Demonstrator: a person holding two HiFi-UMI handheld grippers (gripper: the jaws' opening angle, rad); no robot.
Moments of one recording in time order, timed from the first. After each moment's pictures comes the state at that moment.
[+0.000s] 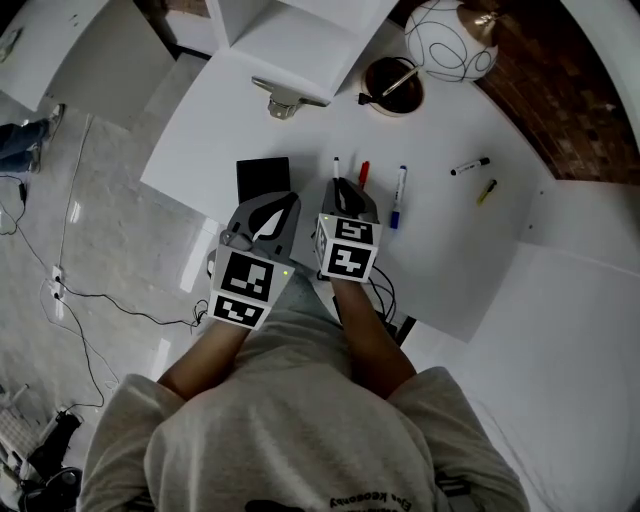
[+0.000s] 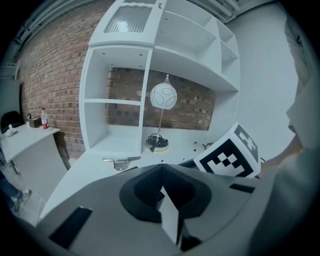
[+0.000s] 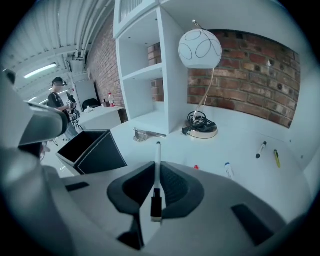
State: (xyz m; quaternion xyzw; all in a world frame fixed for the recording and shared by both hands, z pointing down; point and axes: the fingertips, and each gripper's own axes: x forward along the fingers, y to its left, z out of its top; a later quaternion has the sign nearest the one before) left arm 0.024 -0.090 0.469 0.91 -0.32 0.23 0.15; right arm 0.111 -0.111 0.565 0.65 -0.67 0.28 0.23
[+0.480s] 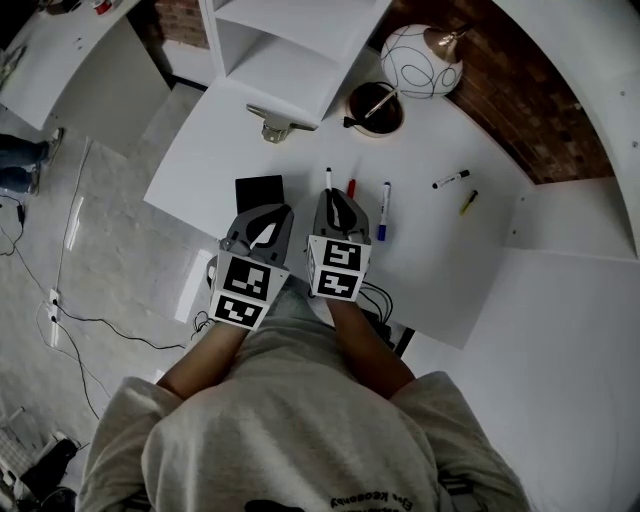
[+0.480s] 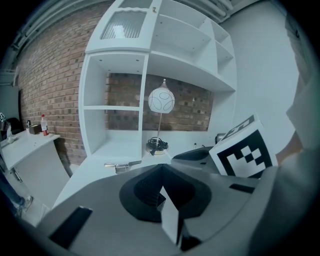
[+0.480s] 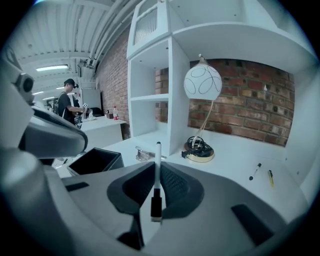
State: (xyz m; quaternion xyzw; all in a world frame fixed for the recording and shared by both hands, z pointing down) left arm 0.021 -0.090 0.457 0.91 -0.32 0.22 0.13; right arm 0.106 -0.115 0.509 0.68 -0.69 0.17 0.19
